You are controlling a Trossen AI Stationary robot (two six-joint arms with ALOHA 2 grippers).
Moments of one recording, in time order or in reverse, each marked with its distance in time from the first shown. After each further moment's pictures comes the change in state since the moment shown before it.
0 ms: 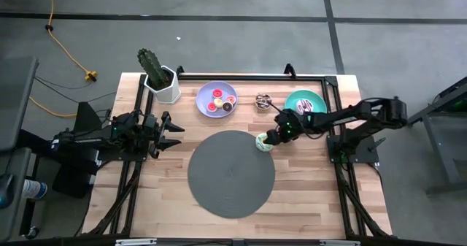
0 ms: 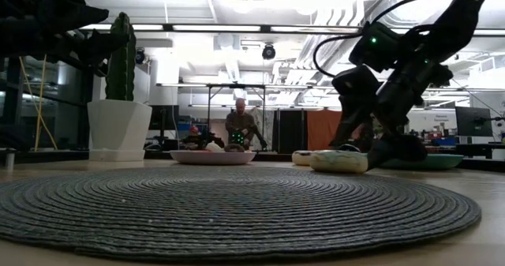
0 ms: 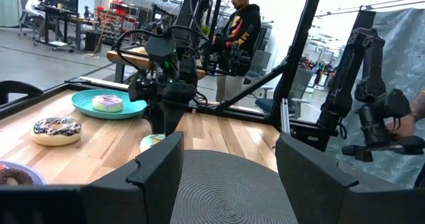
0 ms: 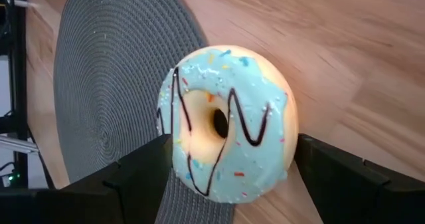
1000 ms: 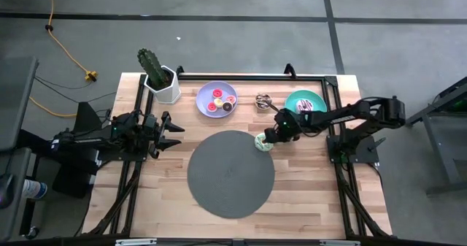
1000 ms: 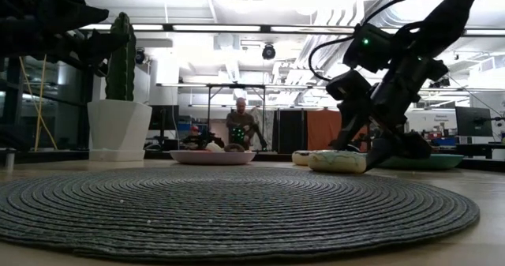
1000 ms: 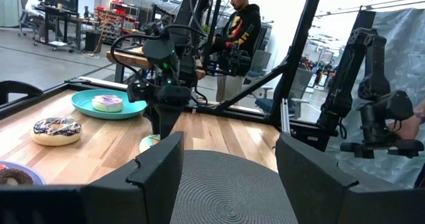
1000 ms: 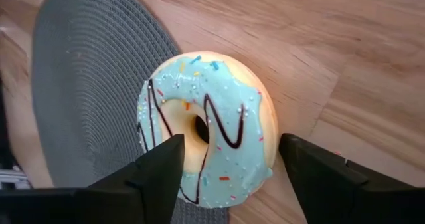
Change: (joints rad) left arm 0.000 0.000 0.000 0.000 0.000 0.000; right arm 0.000 0.013 0.059 -0.175 0.062 0.061
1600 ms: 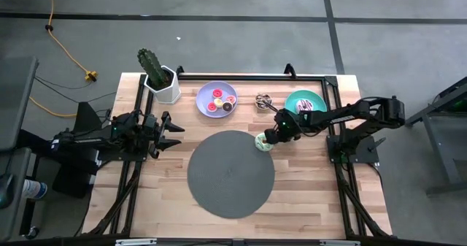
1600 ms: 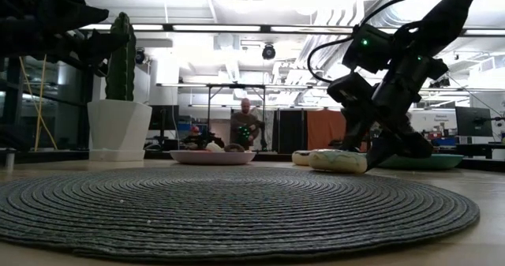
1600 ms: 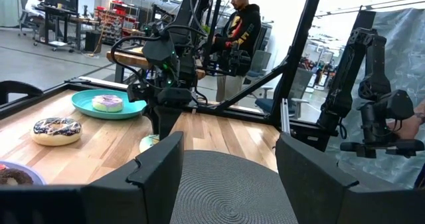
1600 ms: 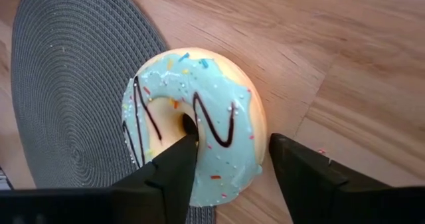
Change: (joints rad) left arm 0.000 0.000 0.000 0.000 0.000 0.000; right arm 0.000 0.000 0.014 -0.022 0.008 -0.024
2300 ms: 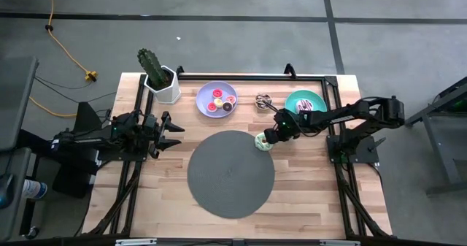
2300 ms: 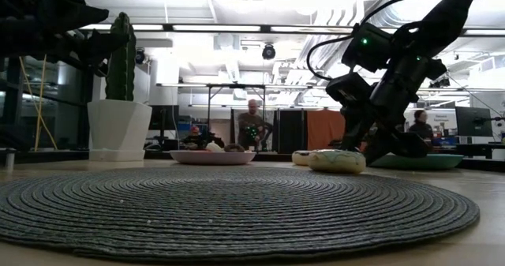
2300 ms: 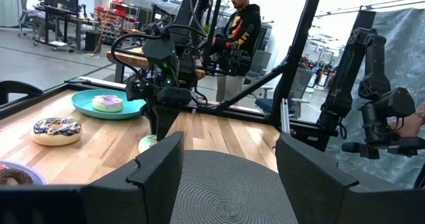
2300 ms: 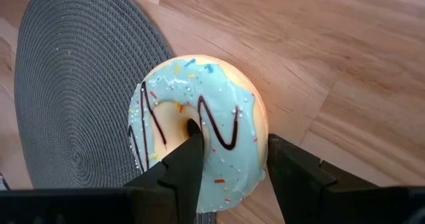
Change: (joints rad) left arm 0.000 0.000 0.000 0.000 0.000 0.000; right arm 0.000 0.000 0.000 0.055 0.000 -0.010
